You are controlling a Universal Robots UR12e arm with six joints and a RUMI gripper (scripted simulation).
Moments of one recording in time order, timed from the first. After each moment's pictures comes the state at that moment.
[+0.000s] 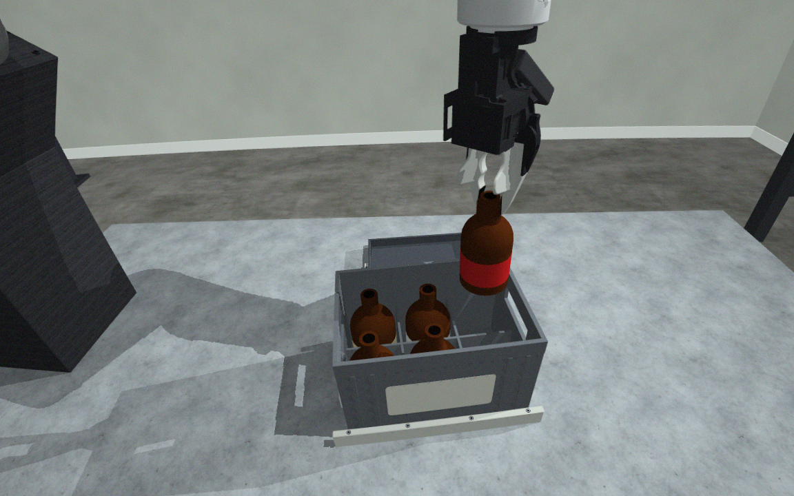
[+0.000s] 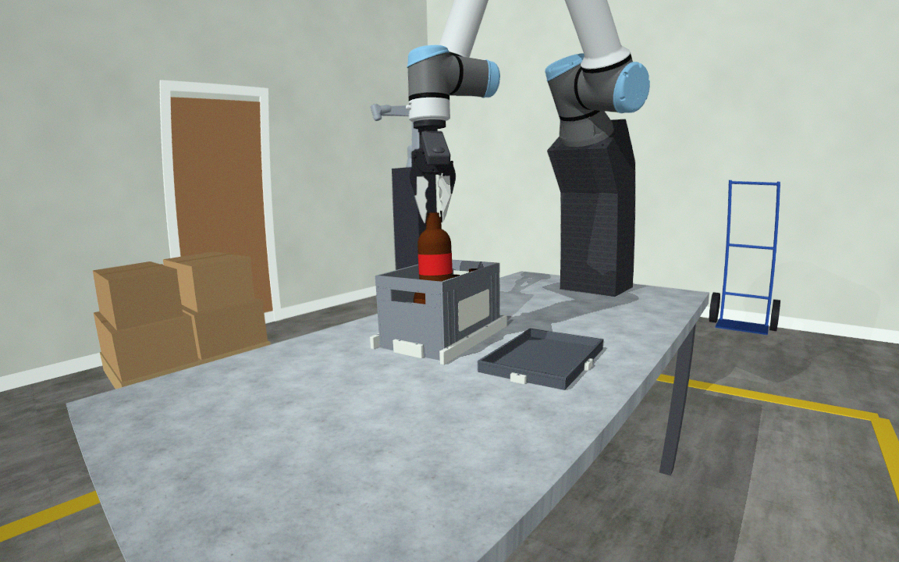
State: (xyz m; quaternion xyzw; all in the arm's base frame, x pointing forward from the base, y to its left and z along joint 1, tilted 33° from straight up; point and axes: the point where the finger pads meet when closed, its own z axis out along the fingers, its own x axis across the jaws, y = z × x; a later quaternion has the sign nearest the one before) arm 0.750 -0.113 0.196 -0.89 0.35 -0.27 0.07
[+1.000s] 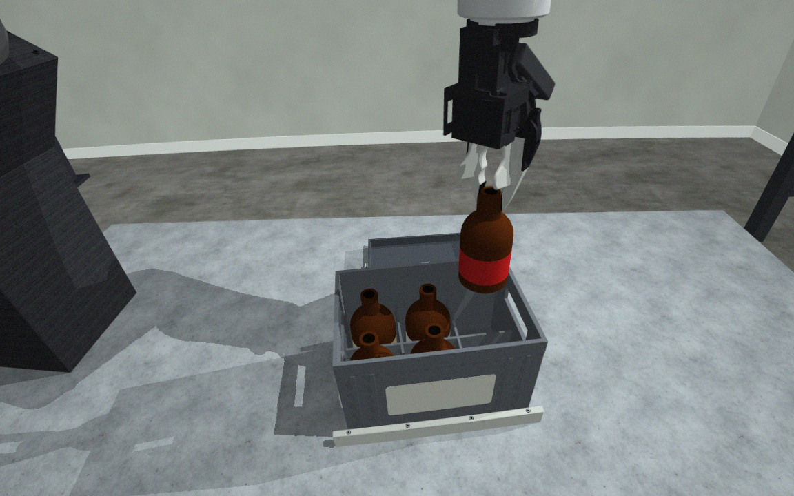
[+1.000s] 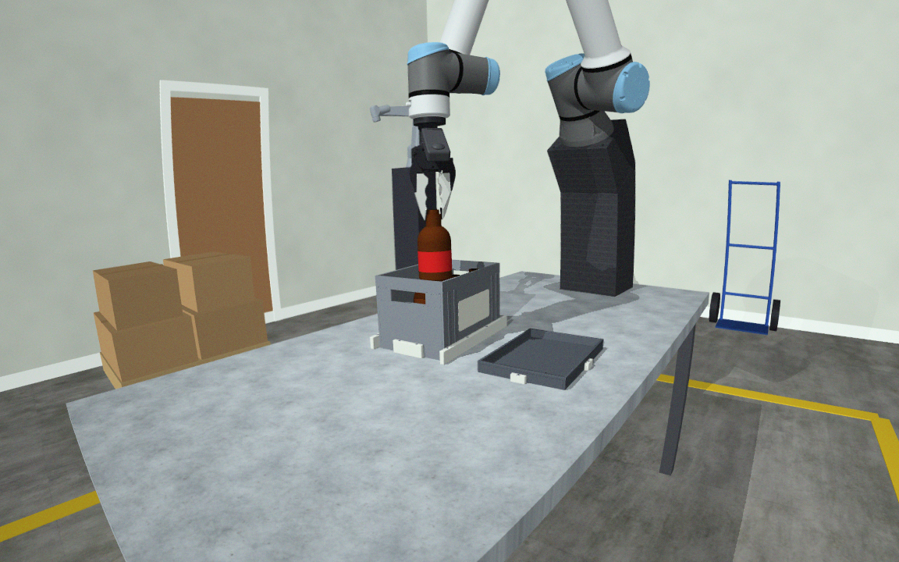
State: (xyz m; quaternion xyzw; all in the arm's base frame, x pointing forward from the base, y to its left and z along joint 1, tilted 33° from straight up) arm 0.746 -0.112 0.201 -0.89 0.35 -0.27 0.07
